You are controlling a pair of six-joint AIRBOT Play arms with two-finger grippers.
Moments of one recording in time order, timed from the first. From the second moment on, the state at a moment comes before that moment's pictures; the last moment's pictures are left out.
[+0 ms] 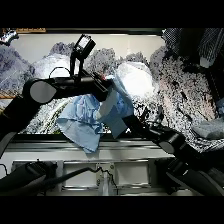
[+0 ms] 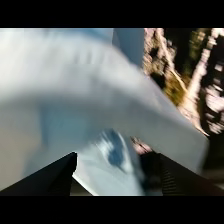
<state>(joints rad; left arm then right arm) -0.59 -1.10 1.22 0.94 -0.74 -1.09 0.67 -0.69 0.37 -1.28 0.44 2.75</state>
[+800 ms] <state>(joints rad) -0.59 -1.08 1.22 1.01 -0.80 -1.09 0.67 -0.95 0.52 -1.29 0.33 2.80</state>
